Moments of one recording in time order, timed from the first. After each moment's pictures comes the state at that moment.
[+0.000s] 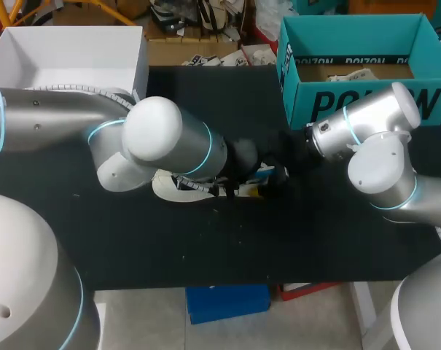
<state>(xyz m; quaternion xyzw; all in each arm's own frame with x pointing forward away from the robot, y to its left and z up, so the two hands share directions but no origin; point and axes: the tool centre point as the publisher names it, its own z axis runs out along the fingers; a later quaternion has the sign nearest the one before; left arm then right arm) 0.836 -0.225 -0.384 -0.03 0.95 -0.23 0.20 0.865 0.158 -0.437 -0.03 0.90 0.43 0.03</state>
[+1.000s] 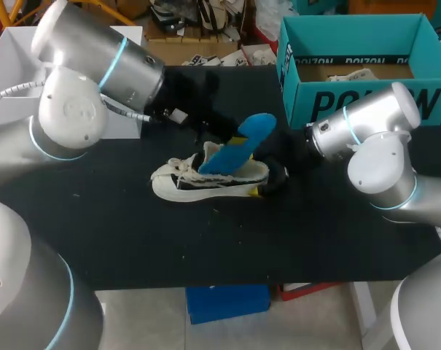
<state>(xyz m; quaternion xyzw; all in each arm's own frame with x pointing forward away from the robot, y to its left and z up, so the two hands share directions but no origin) 0.789 -0.220 -0.213 0.04 0.88 -0.48 -0.05 0.865 0.158 -0.437 -0.03 0.90 0.43 0.03</state>
